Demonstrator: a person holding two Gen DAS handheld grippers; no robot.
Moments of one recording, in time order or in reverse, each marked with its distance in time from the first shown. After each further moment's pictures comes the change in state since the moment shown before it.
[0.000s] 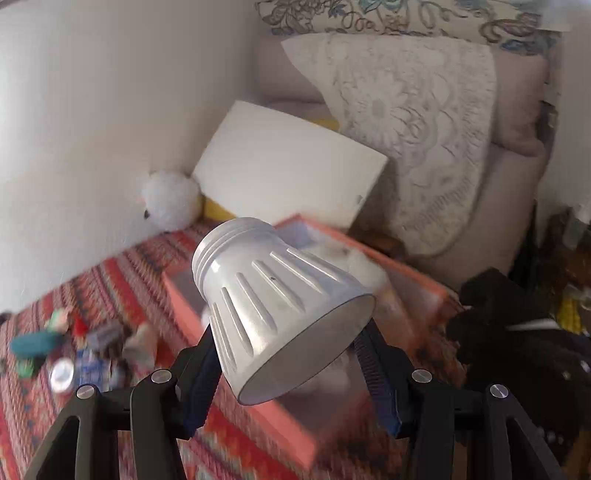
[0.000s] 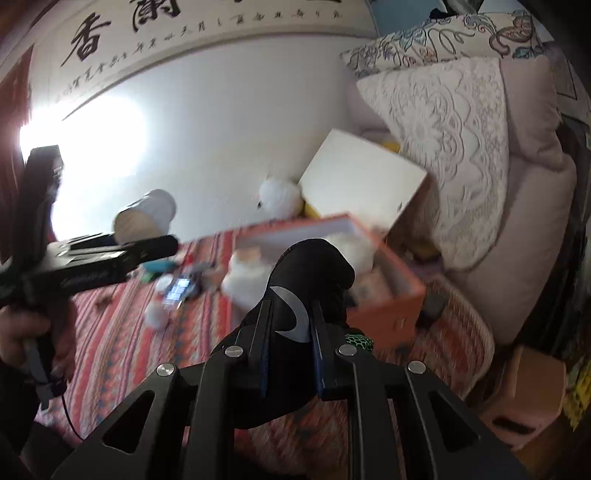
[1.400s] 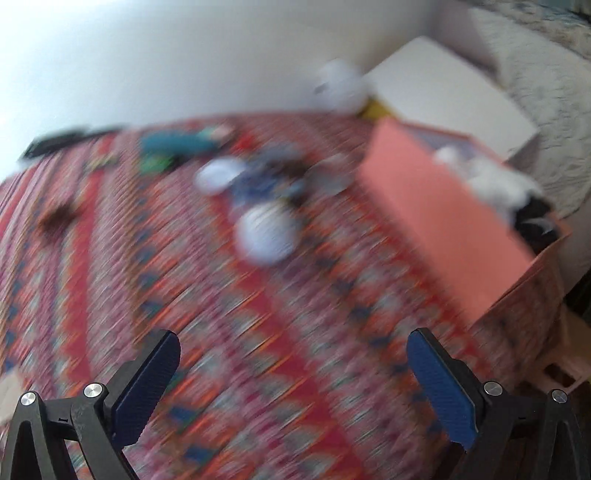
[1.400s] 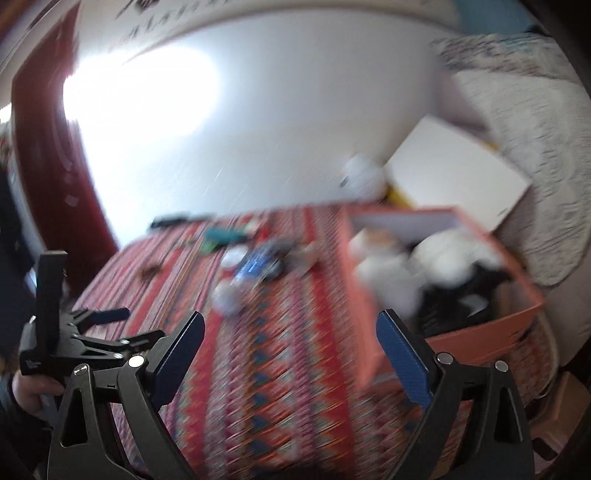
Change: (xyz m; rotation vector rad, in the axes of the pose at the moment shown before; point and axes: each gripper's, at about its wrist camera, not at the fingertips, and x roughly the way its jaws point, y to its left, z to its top) left arm -0.099 0.207 -0.258 -0.401 0.187 0.261; right arm 0.092 0.187 -0.041 -0.162 0.161 0.205
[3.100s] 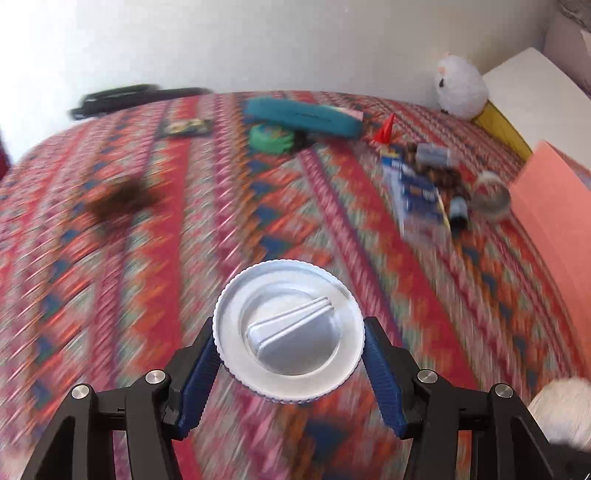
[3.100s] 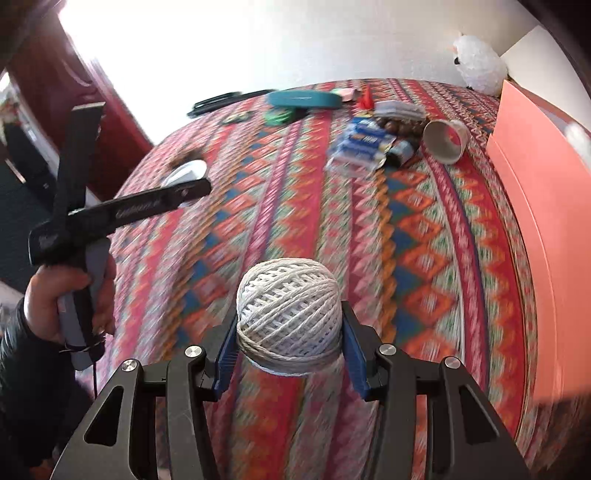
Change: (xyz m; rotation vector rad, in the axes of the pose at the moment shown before) left arm 0.076 0.105 0.041 -0.091 0.025 0.136; right arm 0.184 0.092 -0.032 -0.019 0.388 0.229
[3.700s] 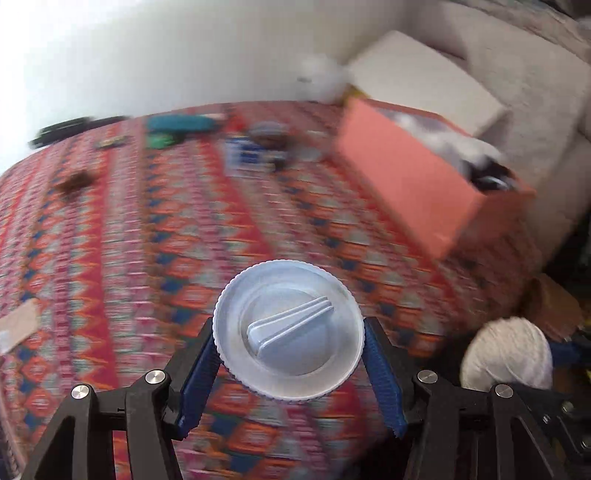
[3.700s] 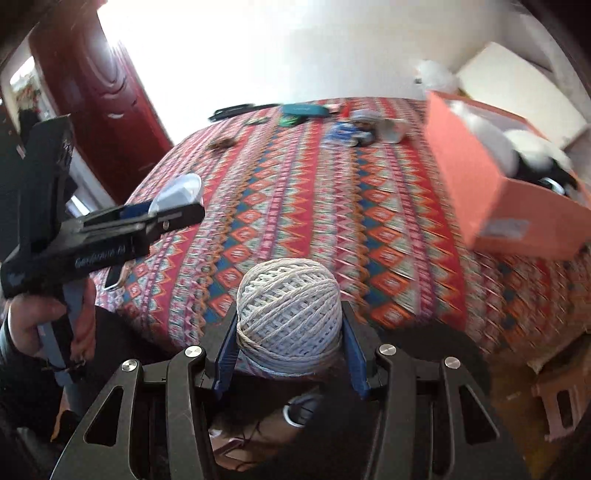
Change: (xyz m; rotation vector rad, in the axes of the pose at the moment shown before) left arm -0.159 -0.131 -0.126 0.190 -0.028 -0.251; right arm -0.173 0.030 -0.168 0.014 -0.101 -0.088
